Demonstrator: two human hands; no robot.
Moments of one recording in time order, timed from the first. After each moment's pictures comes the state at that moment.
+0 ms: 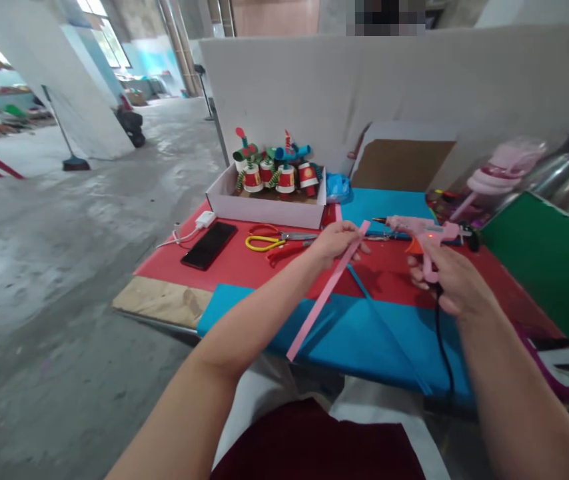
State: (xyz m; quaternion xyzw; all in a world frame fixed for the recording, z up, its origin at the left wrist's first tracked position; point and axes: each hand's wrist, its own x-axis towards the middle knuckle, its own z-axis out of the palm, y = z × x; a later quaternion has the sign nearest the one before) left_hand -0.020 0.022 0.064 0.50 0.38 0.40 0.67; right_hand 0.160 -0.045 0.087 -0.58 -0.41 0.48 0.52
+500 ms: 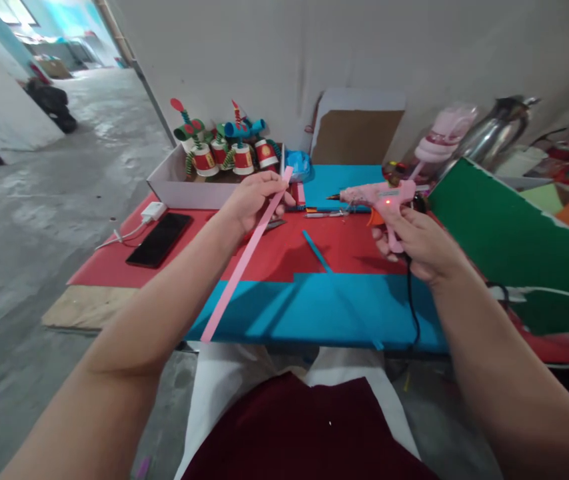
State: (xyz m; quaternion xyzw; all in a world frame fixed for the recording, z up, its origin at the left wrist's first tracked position) left_hand -0.077 0.027 0.095 0.54 0.36 0.45 0.61; right_hand 0.178 -0.055 0.101 -0.55 -0.51 0.47 0.47
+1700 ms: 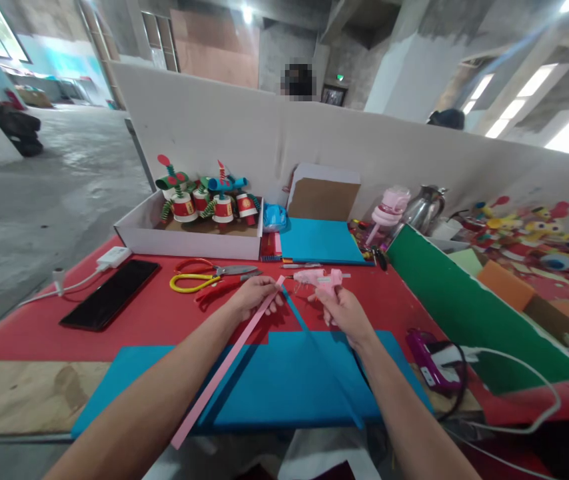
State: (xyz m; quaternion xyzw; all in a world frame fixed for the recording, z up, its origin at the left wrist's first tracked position) left_hand -0.038 0.019 0.011 0.45 0.44 0.32 0.71; right_hand 0.160 -0.044 0.048 -0.61 -0.56 0.41 0.38
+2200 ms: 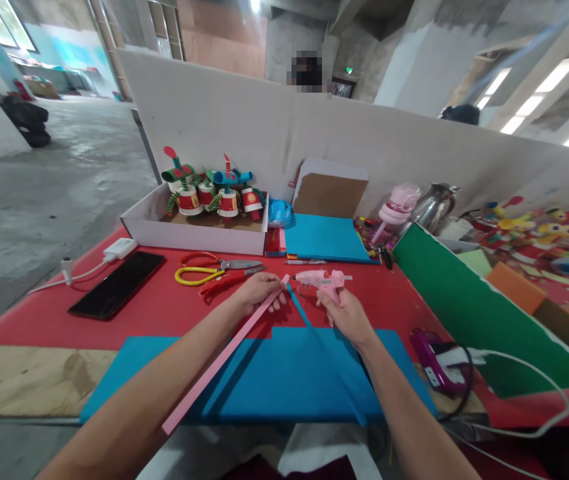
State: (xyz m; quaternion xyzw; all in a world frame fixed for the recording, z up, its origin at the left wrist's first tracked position) left_hand -0.039 0.023 0.008 0.47 0.43 0.29 0.72; right_hand 0.160 -0.047 0.039 -0.63 -0.63 0.31 0.34
